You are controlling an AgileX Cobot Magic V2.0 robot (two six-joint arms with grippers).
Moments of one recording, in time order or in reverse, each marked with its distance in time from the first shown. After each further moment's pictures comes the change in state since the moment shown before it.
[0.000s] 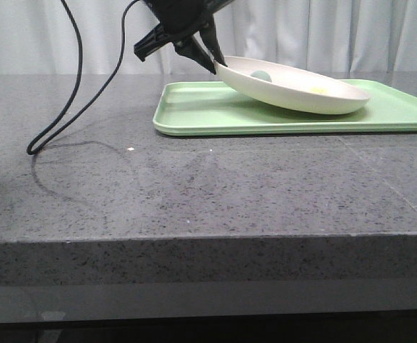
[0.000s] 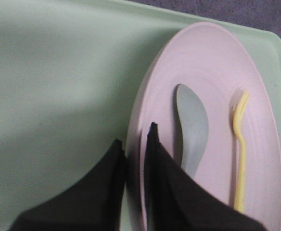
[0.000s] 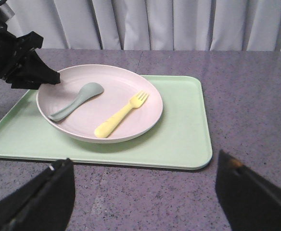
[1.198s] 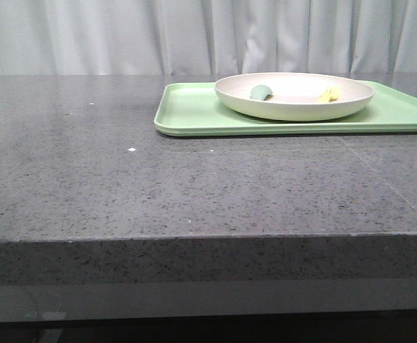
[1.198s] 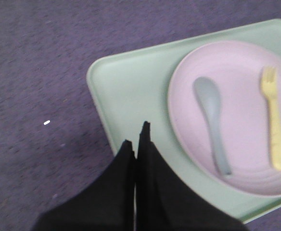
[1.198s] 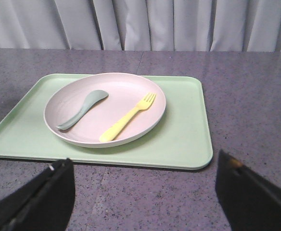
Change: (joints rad) left arm 0.029 -0.340 0.086 0.334 0.252 0.246; right arm 0.000 0.000 0.000 0.000 0.000 0.000
